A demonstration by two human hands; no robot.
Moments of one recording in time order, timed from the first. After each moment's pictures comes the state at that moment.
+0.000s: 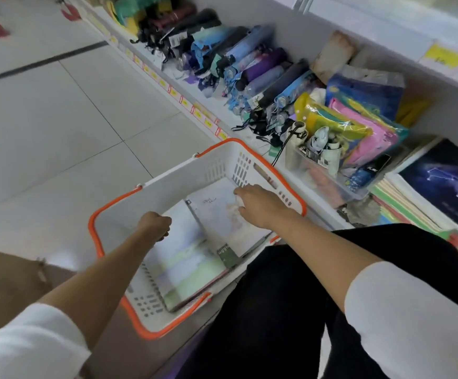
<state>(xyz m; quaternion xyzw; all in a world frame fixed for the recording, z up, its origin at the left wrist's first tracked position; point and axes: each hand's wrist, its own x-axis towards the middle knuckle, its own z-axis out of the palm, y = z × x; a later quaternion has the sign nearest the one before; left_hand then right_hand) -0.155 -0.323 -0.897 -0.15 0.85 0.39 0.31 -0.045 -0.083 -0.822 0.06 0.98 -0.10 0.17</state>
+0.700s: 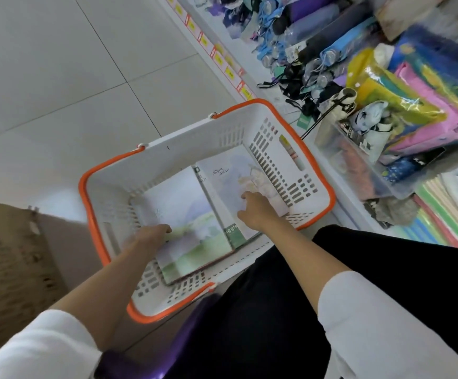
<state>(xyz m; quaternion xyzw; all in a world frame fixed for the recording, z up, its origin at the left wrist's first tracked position) -0.113 -0.373 -1.014 -0.29 0.80 0.34 0.40 -0.061 -0.104 -0.940 0.19 0.89 -0.29 0.29</state>
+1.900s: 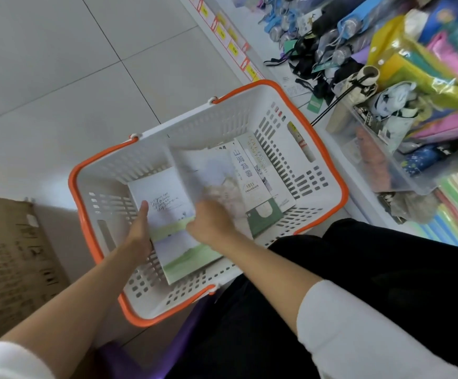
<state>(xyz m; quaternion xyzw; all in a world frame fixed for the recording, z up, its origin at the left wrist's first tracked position) -0.111 -0.377 -1.001 -0.37 0.59 0.63 0.35 -0.072 -0.206 -0.920 0.12 0.90 -0.33 0.27</state>
